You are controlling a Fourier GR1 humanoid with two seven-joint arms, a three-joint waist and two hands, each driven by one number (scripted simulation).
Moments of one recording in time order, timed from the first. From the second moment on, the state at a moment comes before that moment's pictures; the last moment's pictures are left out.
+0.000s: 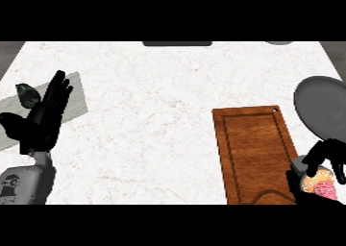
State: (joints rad) left arm -0.21 0.19 0.11 -1.48 0.01 0.05 0.07; right arm 0.12 -0.07 -0.09 -2.24 0.88 0.34 0.11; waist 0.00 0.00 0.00
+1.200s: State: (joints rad) left arm -0.27 0.17 0.09 -1.46 0.00 0.04 0.08; right arm -0.50 -0.56 -0.60 -0.84 0.81 -0.13 -0.39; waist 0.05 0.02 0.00
